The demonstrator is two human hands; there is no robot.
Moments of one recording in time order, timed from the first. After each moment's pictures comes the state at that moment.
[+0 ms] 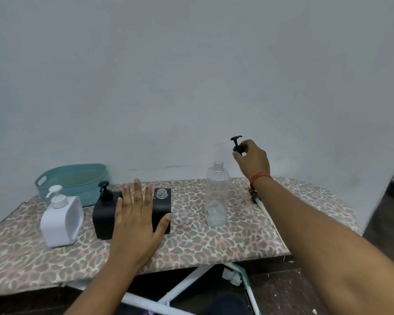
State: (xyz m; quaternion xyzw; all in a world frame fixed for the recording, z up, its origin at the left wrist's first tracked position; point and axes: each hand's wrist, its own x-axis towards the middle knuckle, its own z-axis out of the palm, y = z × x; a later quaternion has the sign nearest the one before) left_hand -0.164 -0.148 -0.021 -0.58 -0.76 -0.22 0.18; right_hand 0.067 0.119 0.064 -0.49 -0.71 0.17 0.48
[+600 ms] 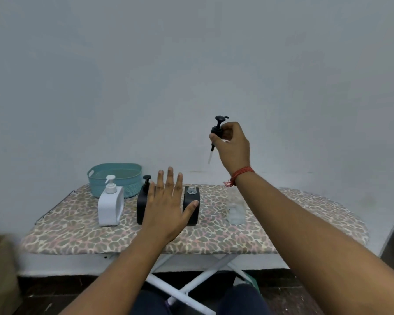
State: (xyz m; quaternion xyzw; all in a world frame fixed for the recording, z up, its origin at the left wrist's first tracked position) left_hand -0.170 -0.182 0.014 -0.59 -0.76 -0.20 0.20; right_hand -0.027 -0.043 0.147 -0.27 -0.69 0.29 0.61
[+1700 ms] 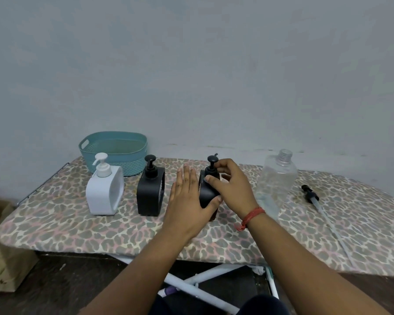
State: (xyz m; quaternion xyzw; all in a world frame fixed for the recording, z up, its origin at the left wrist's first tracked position) left_hand -0.193 -0.098 -0.047 -0.55 -0.78 -0.29 -0.01; right_hand -0.081 -0.001 -0.008 -0.31 -0.76 0.41 0.40
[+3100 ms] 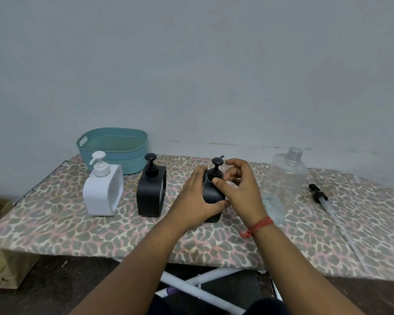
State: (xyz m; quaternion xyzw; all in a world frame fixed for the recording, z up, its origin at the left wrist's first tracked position) left_hand -0.204 -0.081 -0.041 -0.55 -0.67 -0.46 -0.20; right_hand -0.077 -0.003 -0.021 -0.29 -0.69 0.47 0.46
